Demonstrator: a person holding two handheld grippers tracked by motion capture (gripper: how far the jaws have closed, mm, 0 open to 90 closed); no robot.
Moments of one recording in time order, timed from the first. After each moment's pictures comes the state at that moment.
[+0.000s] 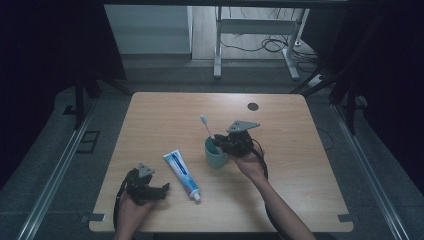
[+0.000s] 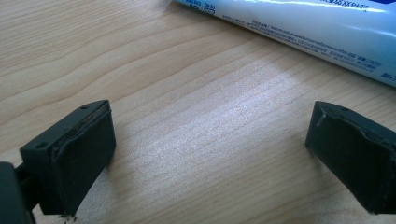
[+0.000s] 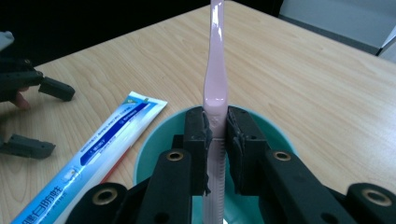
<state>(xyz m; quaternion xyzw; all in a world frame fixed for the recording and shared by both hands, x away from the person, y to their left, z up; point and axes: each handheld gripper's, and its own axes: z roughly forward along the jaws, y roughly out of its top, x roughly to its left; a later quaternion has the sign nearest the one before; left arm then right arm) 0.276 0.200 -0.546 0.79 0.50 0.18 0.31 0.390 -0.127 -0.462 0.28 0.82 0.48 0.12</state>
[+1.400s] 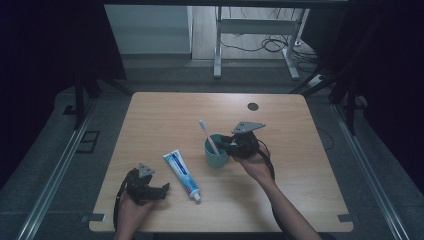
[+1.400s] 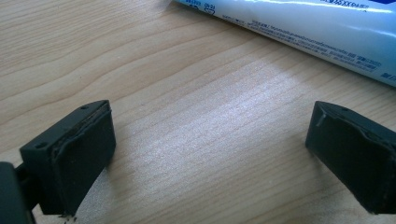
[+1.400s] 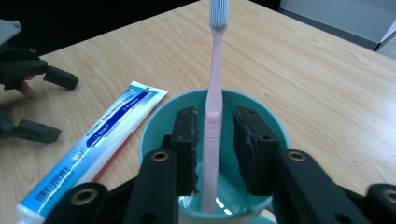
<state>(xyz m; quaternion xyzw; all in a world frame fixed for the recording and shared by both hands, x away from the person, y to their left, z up) 0.276 0.200 -0.546 0.79 0.49 0.18 0.31 0.380 -0.142 -0.451 0.28 0.83 0.47 0.13</state>
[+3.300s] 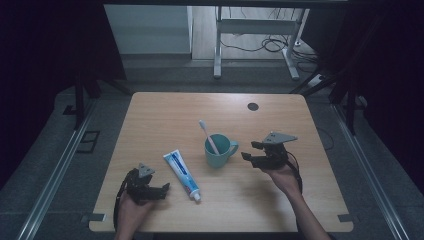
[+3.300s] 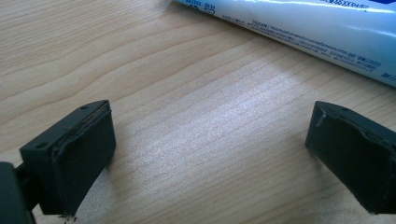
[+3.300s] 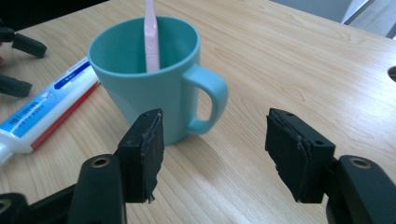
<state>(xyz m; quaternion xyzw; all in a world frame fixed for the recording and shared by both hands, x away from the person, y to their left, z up) 0.276 0.200 -0.546 0.79 0.50 0.18 0.31 0.358 -0.226 -0.471 0.32 0.81 0.46 0.15</state>
